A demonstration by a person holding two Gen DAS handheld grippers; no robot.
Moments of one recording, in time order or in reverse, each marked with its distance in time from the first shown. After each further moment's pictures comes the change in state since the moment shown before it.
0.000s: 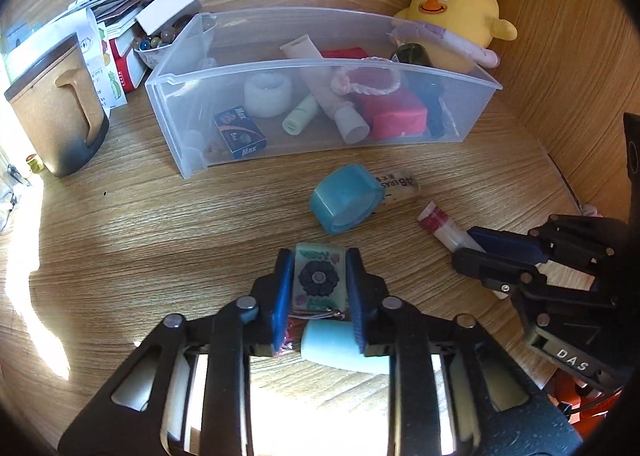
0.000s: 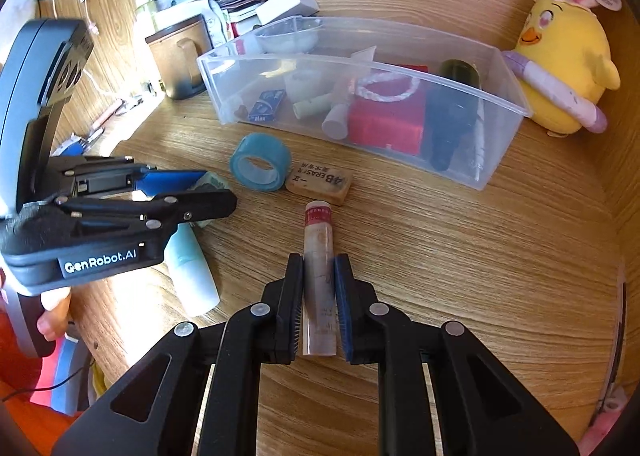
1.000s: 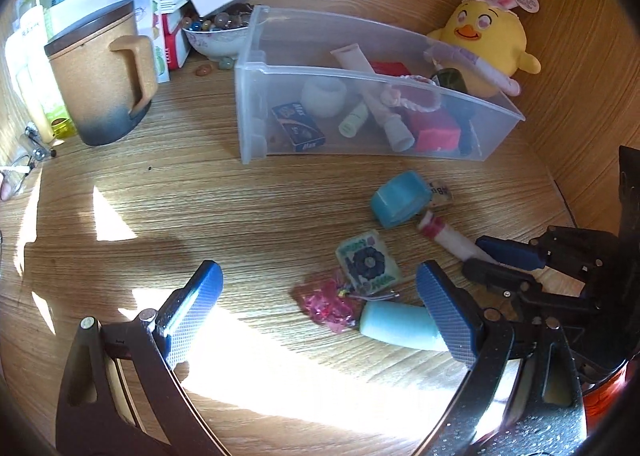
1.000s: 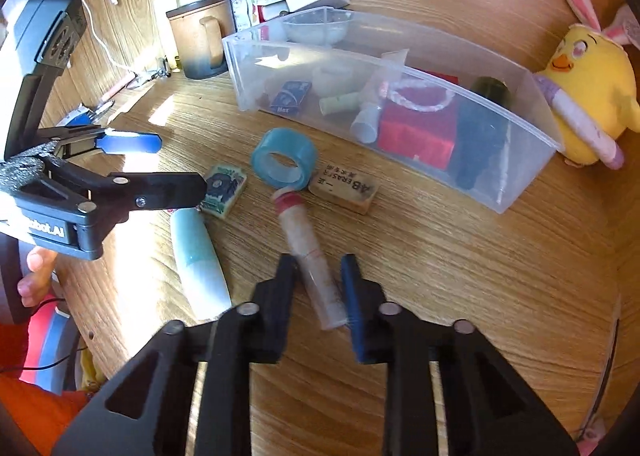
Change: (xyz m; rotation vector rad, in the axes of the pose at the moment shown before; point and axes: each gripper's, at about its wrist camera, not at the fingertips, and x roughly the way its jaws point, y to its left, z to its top) left arm -0.017 0.031 -0.007 -0.113 0.006 -0.008; right arm 0.011 0.010 0.009 -0.109 0.042 0.005
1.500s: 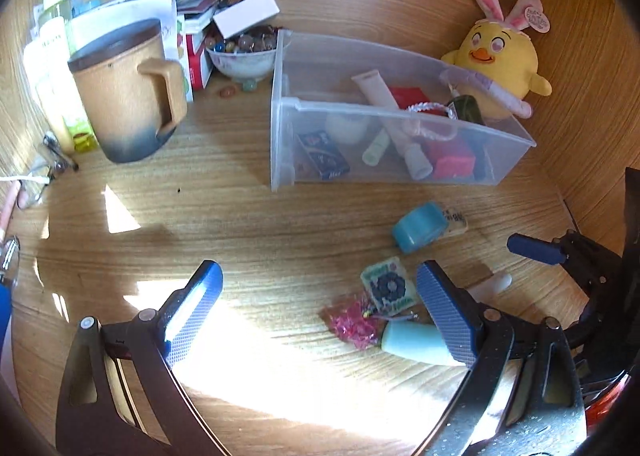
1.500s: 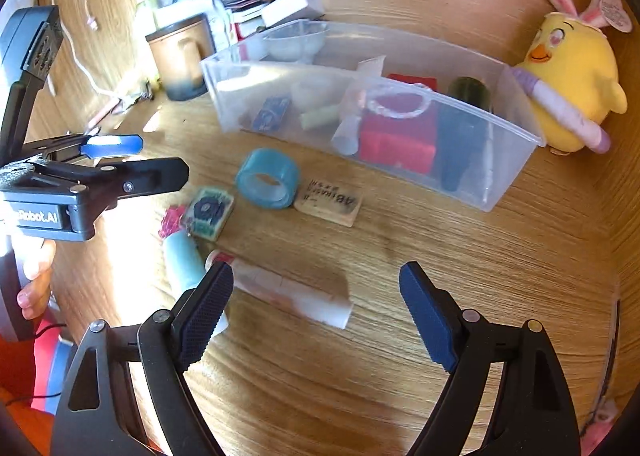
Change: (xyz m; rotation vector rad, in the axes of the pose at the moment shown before) left arm -0.011 0.015 0.008 -0.027 -0.053 0.045; right arm -0.006 -0.001 0.004 0.066 -0.035 -0.029
